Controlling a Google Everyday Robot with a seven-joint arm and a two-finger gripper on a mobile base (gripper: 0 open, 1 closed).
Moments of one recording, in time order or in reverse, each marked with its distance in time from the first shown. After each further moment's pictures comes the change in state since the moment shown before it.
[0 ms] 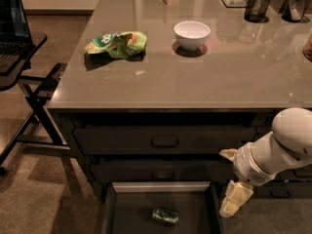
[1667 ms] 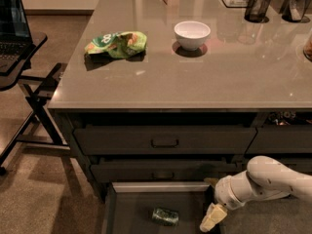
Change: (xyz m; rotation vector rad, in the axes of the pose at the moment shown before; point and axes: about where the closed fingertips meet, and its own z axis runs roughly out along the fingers) arm 0.067 -0.021 0.184 -0.081 -0.182 0.095
